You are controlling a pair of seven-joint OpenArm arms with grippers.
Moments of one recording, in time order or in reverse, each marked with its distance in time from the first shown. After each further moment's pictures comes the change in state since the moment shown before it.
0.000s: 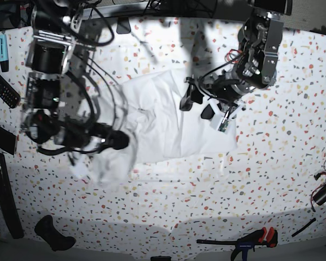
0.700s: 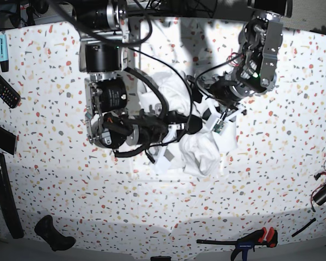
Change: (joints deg) left arm -0.5 0.0 0.0 2.7 6.6 0.8 1.7; right arm 0.5 -16.6 -10.6 0.0 -10.3 0.0 0.0
